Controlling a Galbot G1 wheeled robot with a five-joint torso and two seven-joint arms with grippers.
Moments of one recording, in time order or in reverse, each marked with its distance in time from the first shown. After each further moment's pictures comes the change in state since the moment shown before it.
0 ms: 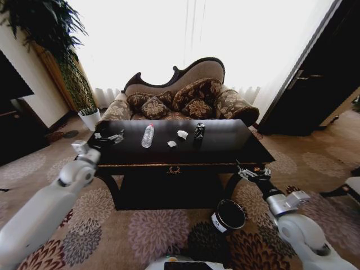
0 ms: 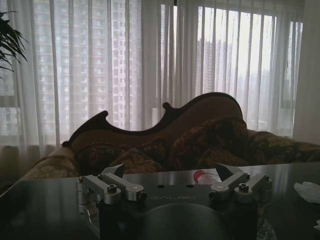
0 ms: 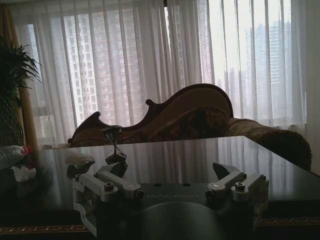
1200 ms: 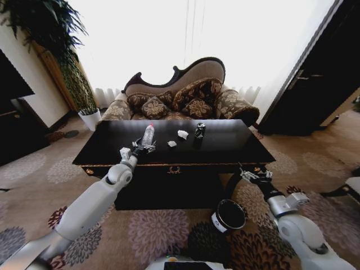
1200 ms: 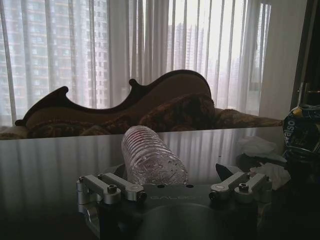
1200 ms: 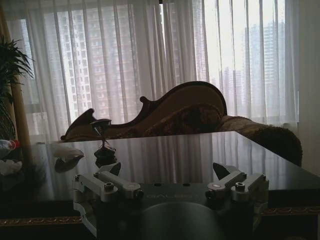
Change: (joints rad) left arm -0.111 -0.203 0.257 0.142 0.139 -0.038 -0.014; right arm 0.010 -0.002 0.000 -0.058 -0.005 0.026 -0.016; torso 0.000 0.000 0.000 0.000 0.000
